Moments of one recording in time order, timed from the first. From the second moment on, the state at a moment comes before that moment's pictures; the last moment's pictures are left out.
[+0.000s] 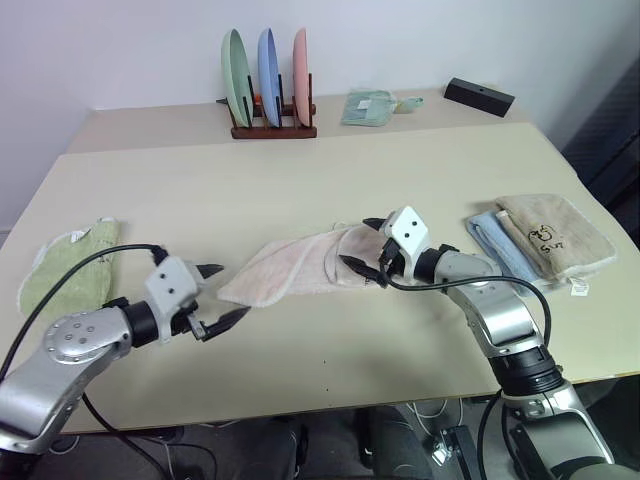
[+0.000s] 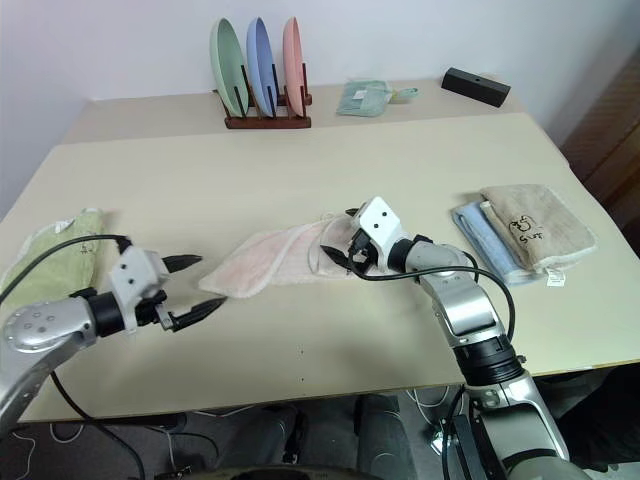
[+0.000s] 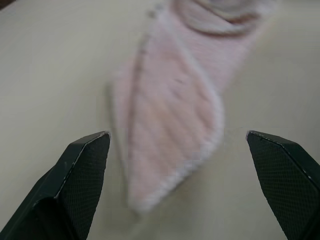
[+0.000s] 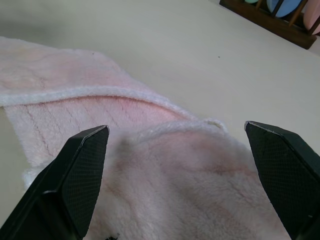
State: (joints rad) left arm 0.09 0.98 0.01 -0.41 -0.44 0.23 -0.70; right arm -0.44 -0.44 0.16 -0.06 0.14 0.36 0.70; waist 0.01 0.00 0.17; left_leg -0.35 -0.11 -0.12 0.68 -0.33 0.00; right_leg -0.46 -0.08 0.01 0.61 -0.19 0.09
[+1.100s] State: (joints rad) left arm -0.11 0.49 0.22 -0.25 -0.56 0.68 -0.50; right arm -0.41 -0.43 0.19 -0.08 0.12 0.35 0.68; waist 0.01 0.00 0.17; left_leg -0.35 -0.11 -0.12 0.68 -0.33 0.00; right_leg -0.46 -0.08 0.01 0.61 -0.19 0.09
